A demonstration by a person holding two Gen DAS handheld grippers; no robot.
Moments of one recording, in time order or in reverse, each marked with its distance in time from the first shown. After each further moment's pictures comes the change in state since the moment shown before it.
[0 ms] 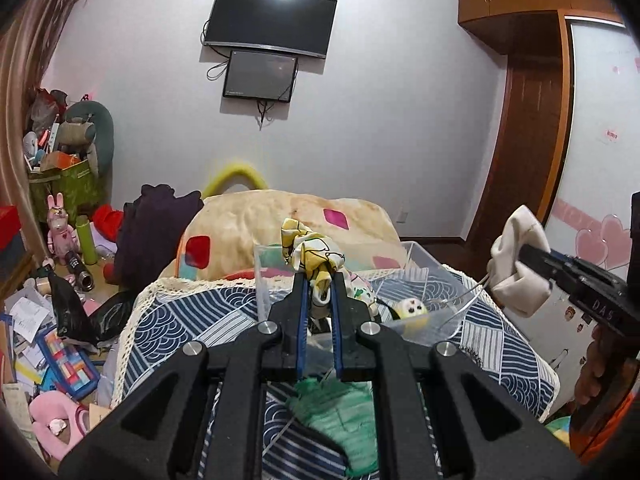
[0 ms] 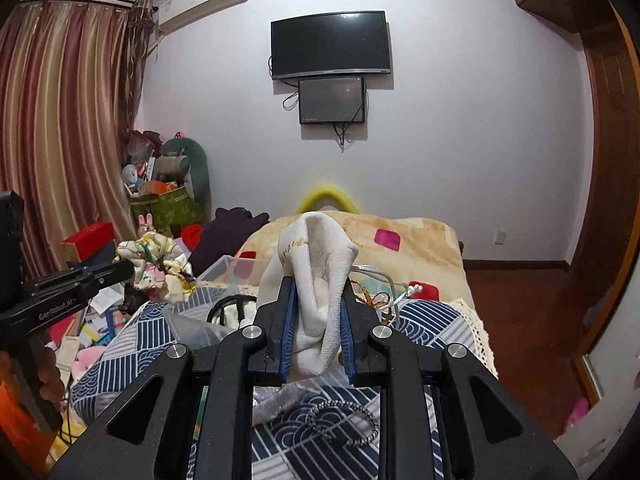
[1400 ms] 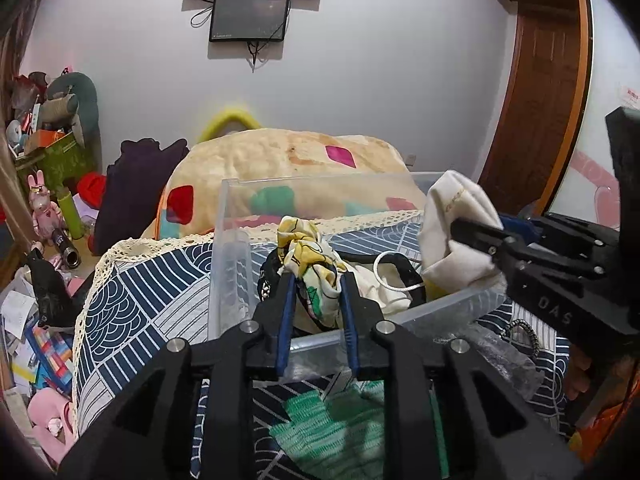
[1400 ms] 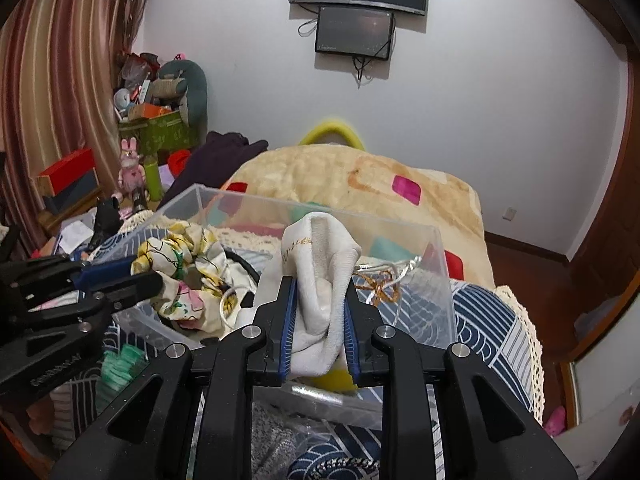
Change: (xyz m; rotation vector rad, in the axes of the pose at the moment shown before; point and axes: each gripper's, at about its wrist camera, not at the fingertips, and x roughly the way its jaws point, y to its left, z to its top) left arm 0.103 -0.008 -0.028 0.045 0.213 0.023; right arm 0.112 0.015 -0.009 -0.106 0.249 -0.034
